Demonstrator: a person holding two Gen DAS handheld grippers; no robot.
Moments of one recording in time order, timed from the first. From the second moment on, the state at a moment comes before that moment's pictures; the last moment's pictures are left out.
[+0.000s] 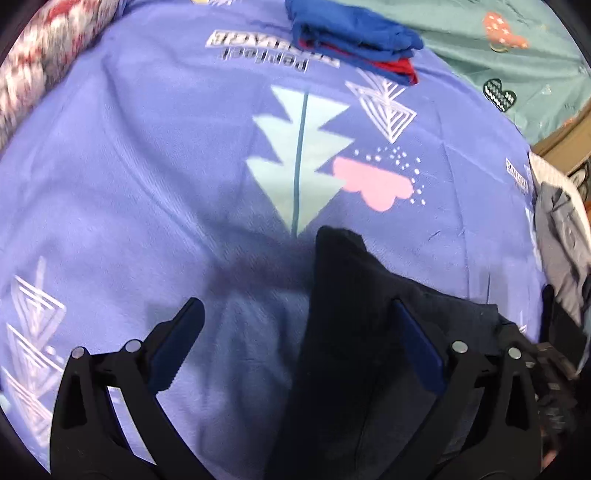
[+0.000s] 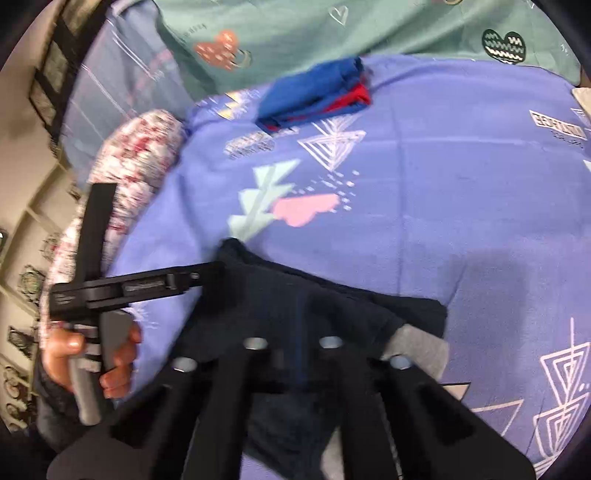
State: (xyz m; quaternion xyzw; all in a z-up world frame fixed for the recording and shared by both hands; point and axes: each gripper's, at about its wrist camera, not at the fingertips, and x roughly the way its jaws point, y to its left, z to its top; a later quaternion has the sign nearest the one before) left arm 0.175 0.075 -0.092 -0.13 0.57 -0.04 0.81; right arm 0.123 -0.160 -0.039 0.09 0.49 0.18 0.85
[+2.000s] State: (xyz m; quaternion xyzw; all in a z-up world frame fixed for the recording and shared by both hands) left arm 0.135 0.027 -0.096 -0.08 0.57 -0.26 0.78; right arm 0.095 -0.220 -0.087 0.28 0.54 0.25 0.75
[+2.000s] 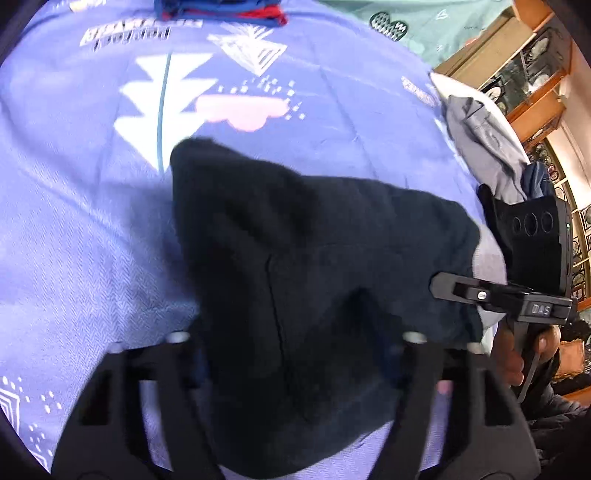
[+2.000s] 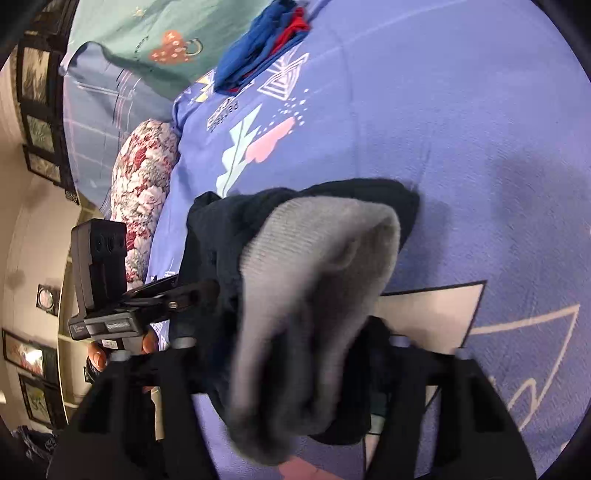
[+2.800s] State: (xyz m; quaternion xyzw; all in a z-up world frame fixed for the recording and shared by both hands) left arm 0.469 0.075 0.038 -0.09 0.42 -0.11 0.89; right arm 0.449 -0.130 0.066 0.08 0.39 0.26 0.88
